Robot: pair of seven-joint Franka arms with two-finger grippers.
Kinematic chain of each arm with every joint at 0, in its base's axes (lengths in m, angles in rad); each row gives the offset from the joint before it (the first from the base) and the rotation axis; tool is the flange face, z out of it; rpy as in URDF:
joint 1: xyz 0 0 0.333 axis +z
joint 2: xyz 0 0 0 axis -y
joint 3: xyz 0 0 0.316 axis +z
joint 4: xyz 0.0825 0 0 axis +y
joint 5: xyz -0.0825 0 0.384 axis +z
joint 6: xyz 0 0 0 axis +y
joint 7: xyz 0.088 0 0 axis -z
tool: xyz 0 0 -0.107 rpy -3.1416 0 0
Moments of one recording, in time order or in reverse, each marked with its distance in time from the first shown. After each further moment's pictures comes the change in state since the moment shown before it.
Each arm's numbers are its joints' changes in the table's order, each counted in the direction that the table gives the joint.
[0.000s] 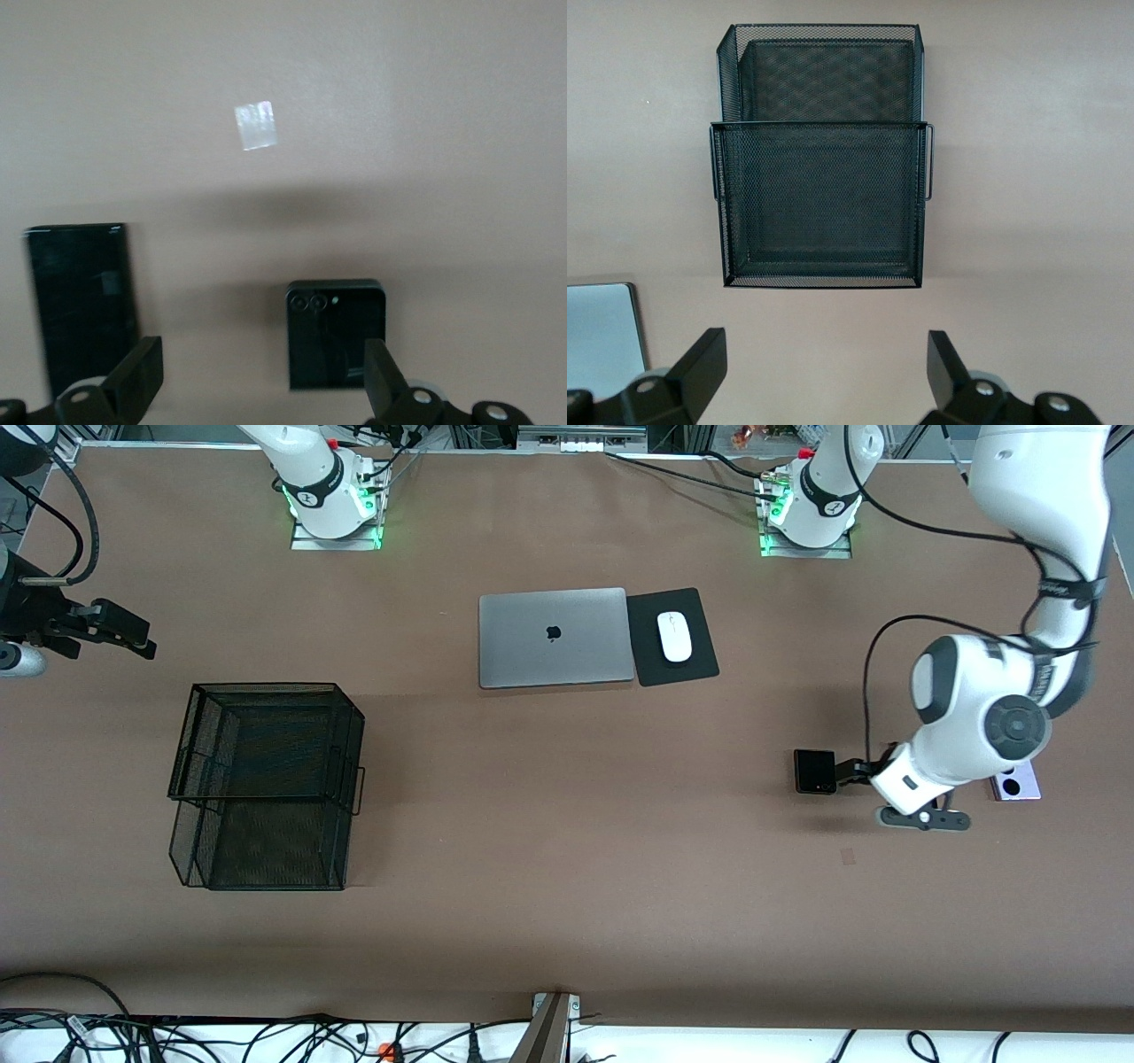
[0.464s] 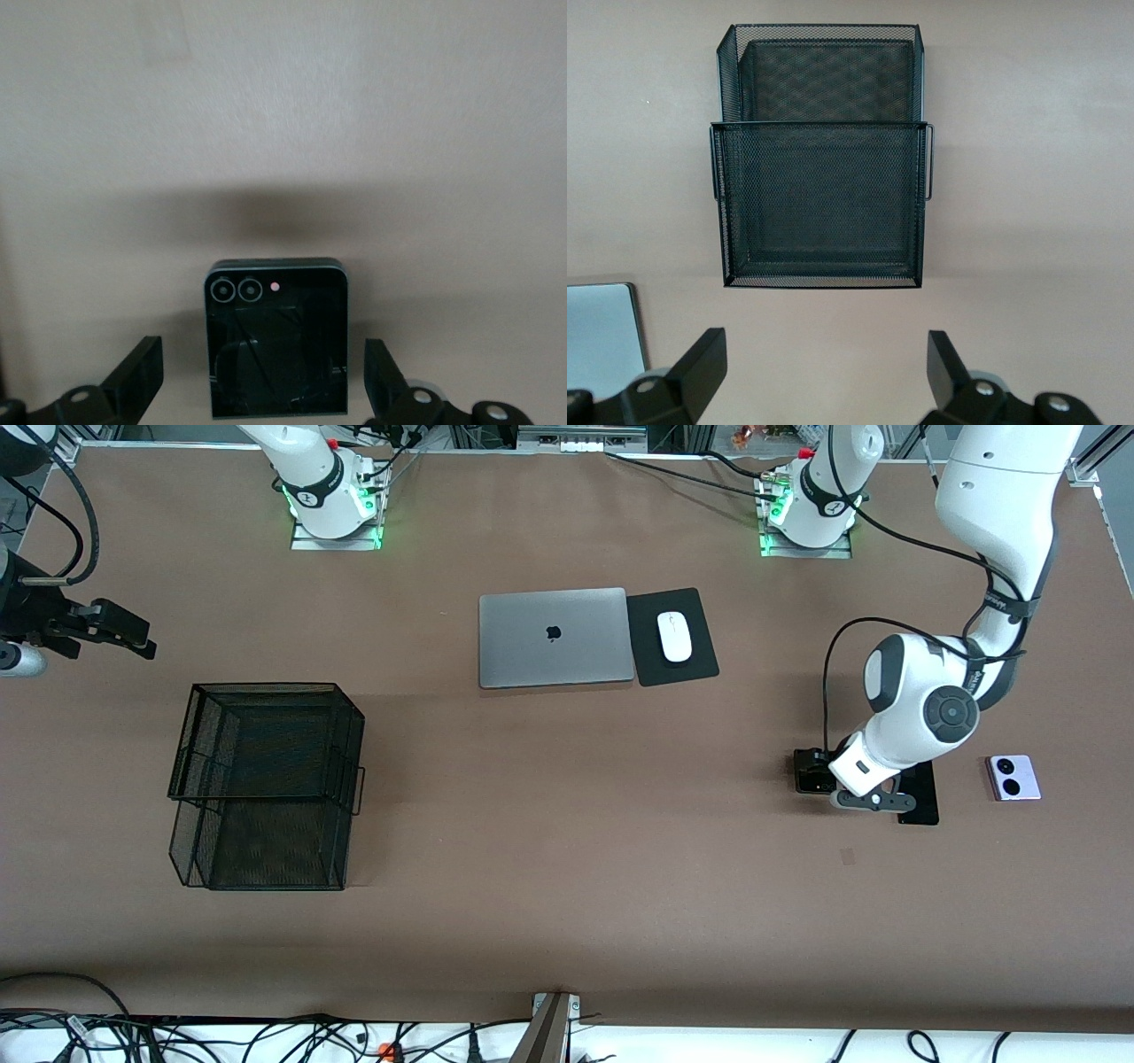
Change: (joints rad) left arm 0.000 -0.029 -0.037 0.147 -0.051 -0.162 -0.008; right arm 0.000 0.000 0.000 0.000 0.000 0.000 0.000
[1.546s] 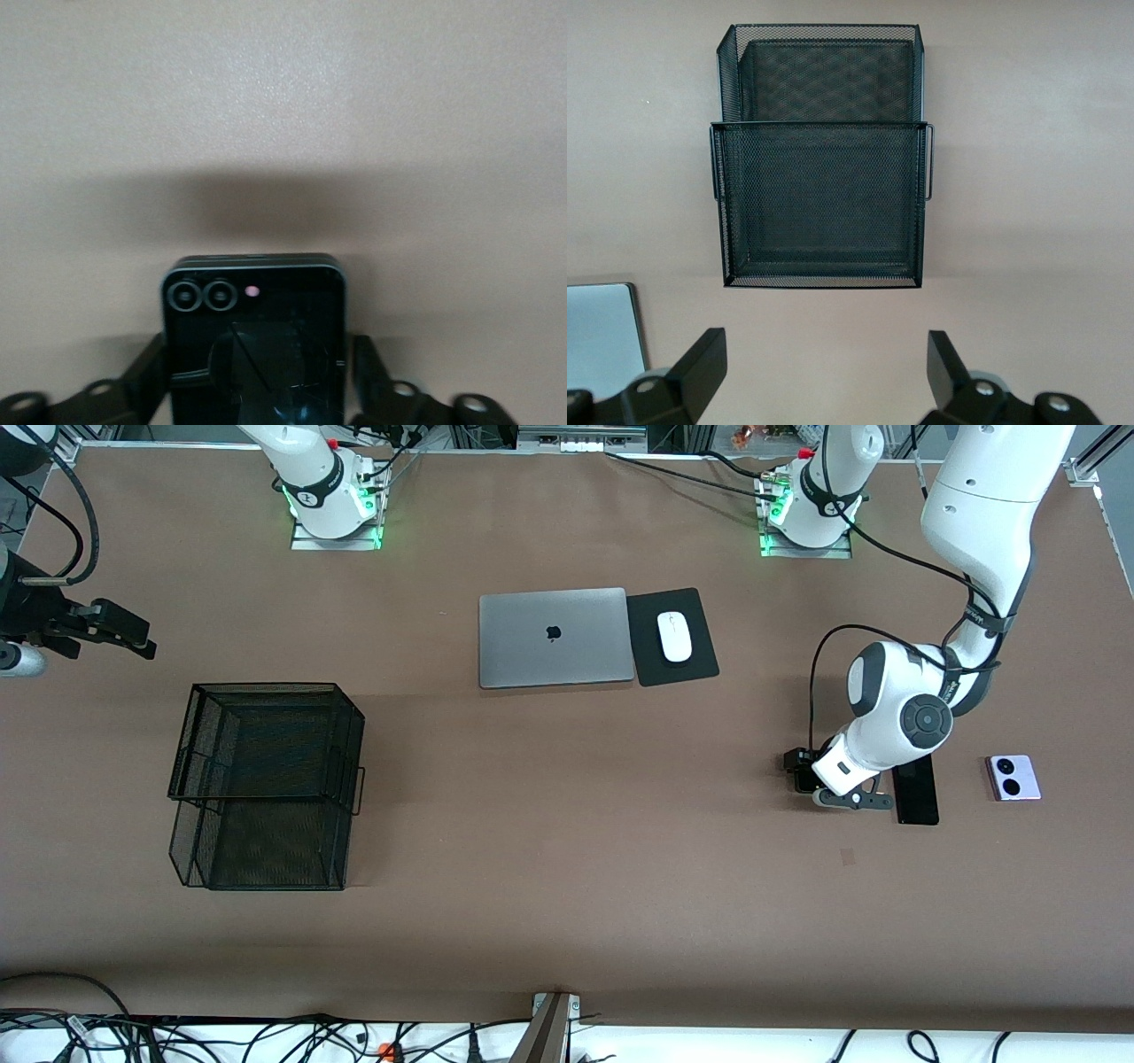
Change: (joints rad) left arm 0.005 -0.052 -0.018 0.006 -0.002 -0.044 0.000; right arm 0.000 0.000 0.000 0.000 0.000 0.000 0.000
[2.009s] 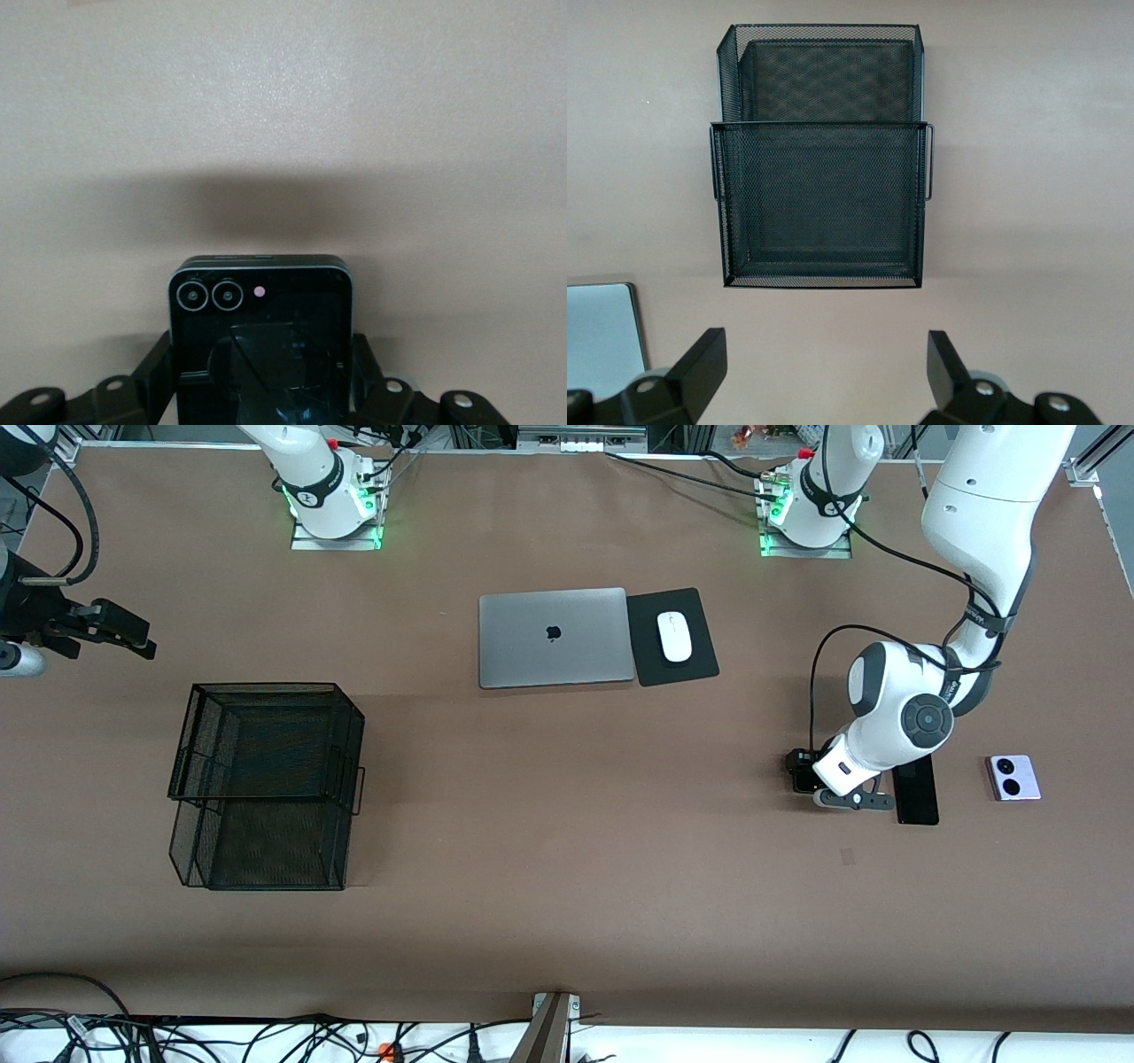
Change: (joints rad) left arm 0.000 0.000 0.000 -0.002 0.000 -0.003 -0.002; right arm 0.000 0.000 0.000 0.000 0.000 0.000 0.000
